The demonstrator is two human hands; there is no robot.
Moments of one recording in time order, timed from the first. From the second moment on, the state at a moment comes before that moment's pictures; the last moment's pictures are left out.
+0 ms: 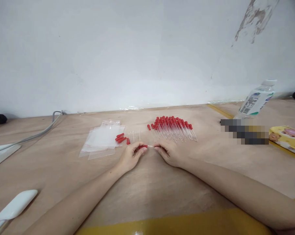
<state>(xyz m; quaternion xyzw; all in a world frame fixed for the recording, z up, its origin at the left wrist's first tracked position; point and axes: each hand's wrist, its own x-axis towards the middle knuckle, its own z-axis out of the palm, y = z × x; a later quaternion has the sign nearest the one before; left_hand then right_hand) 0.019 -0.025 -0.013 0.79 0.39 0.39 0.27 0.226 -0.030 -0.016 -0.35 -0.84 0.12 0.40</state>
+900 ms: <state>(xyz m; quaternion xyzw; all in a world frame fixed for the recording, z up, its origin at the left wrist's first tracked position) 0.013 -0.027 -0.006 0.85 0.37 0.36 0.10 0.226 -0.031 -0.011 -0.34 -0.89 -0.09 0.30</state>
